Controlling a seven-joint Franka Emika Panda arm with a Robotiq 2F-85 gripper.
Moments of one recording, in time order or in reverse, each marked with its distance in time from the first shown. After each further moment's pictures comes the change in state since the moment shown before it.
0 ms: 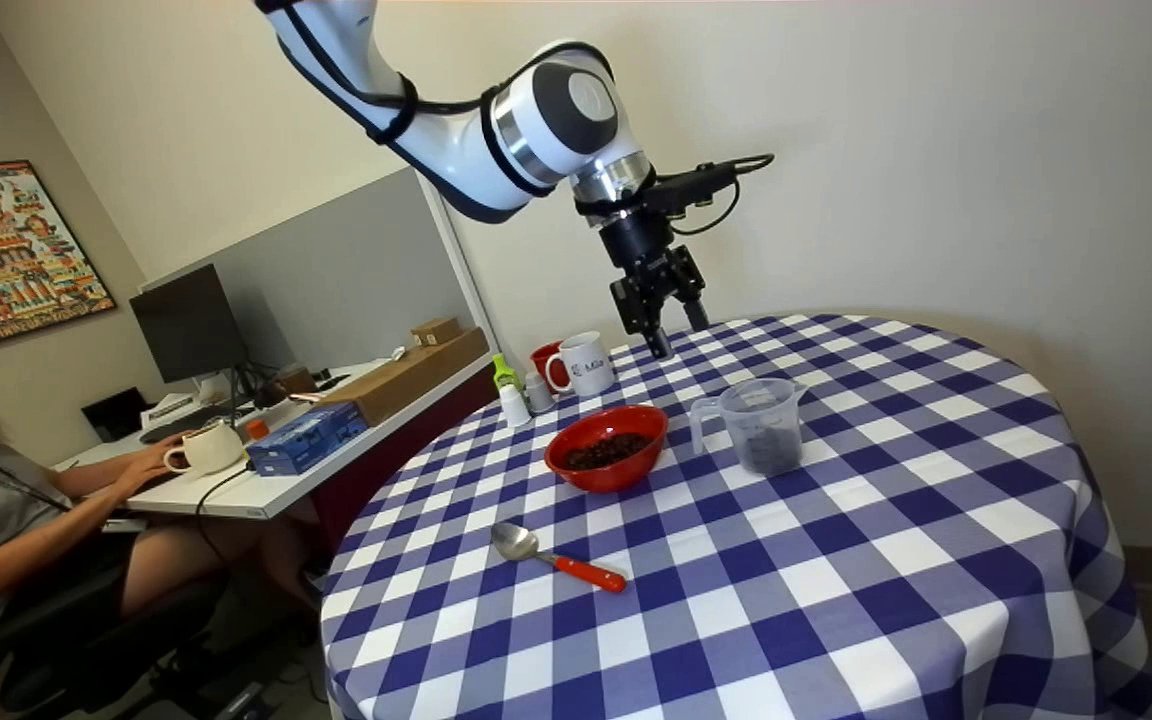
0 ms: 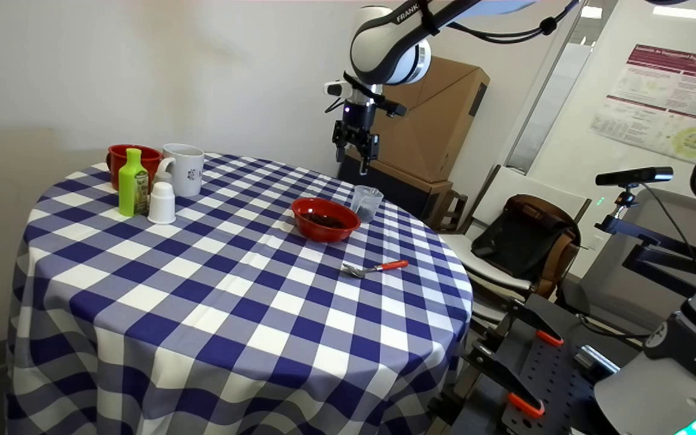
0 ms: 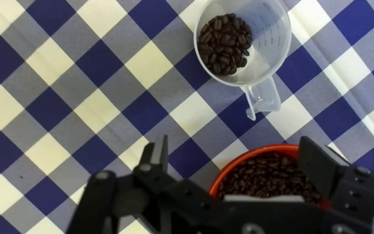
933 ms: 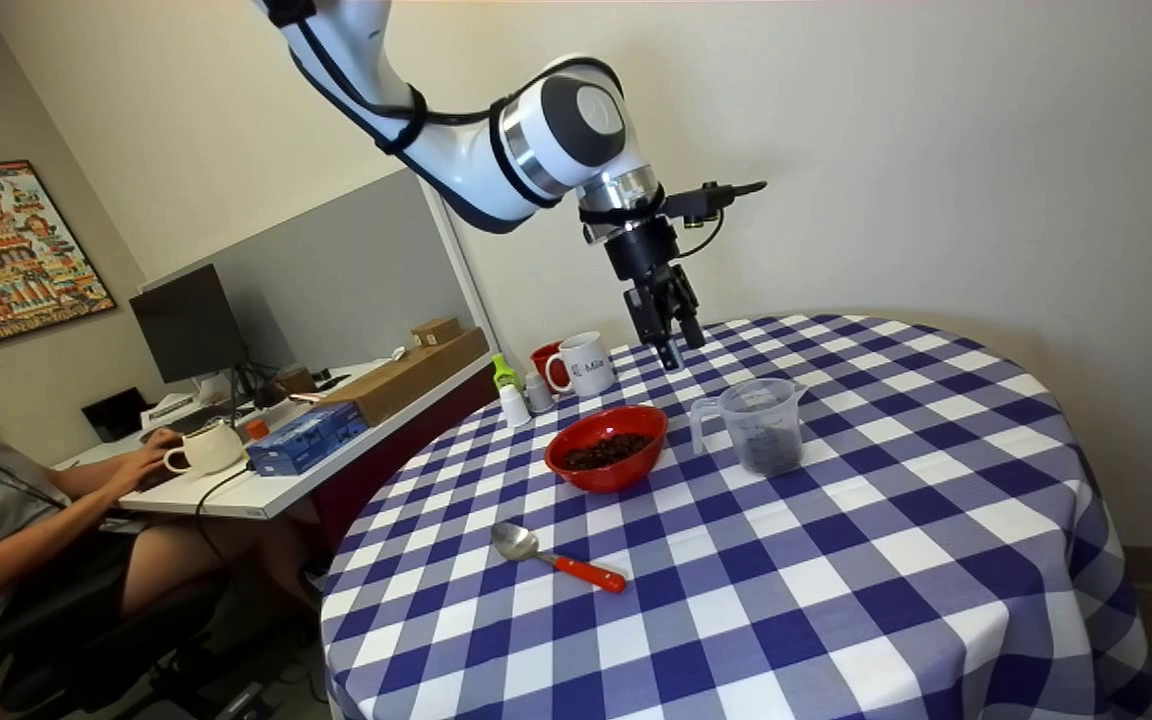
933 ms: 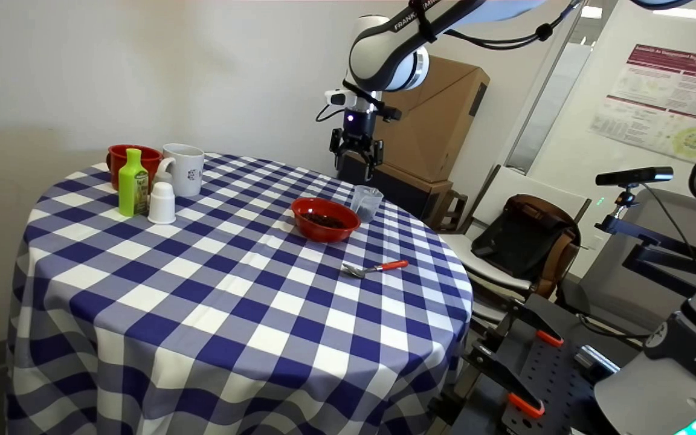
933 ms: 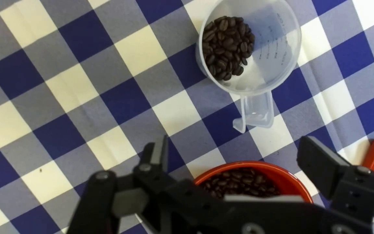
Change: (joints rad) arm -0.008 0.023 0.002 0.005 0.000 -0.021 -0.231
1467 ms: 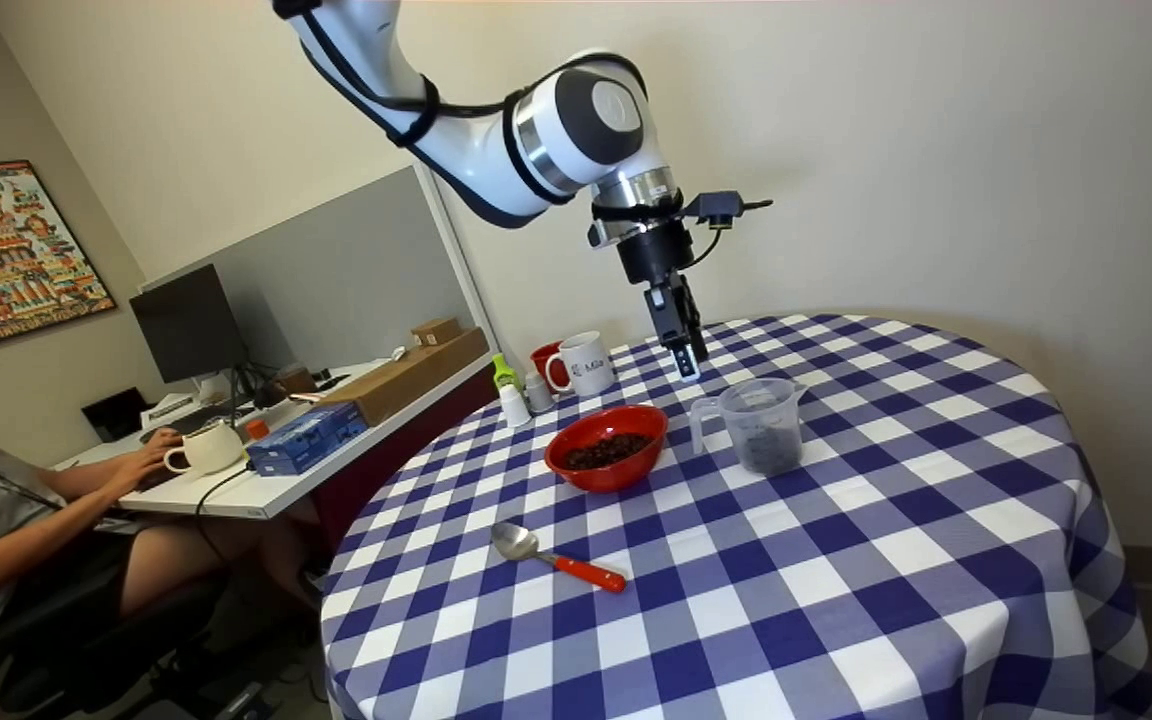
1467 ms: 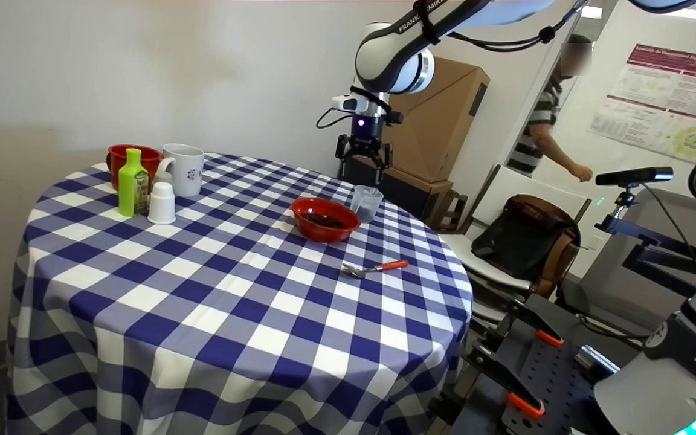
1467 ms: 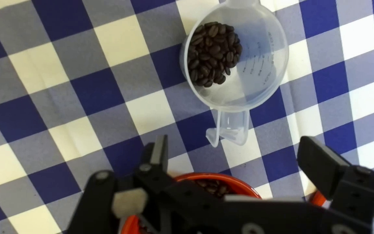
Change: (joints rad) arm -0.035 0.002 0.003 -0.003 0.038 -0.047 -0.226
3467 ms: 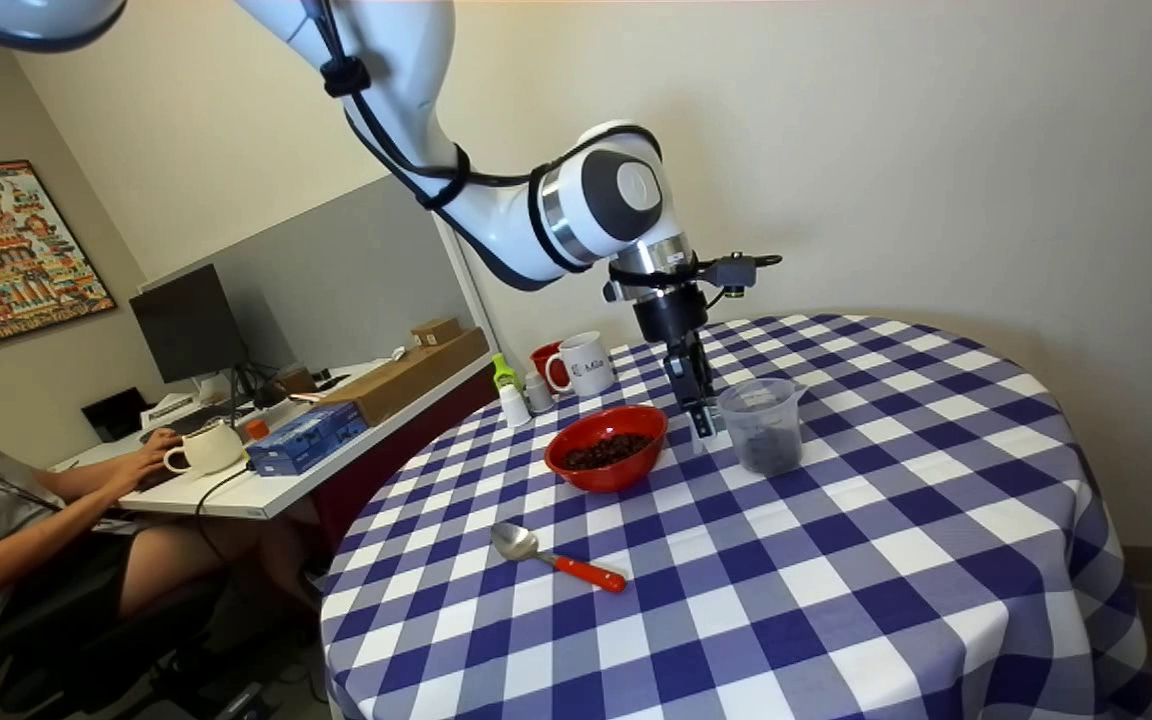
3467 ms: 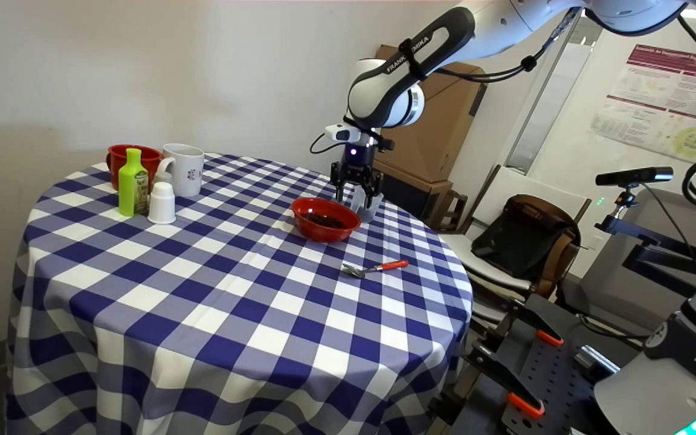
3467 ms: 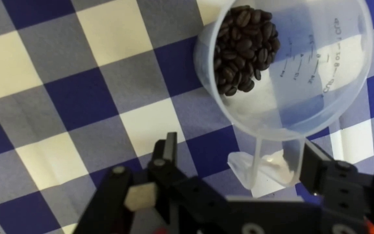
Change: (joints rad) arm 0.004 0.114 -0.011 0.000 -0.002 0.128 0.001
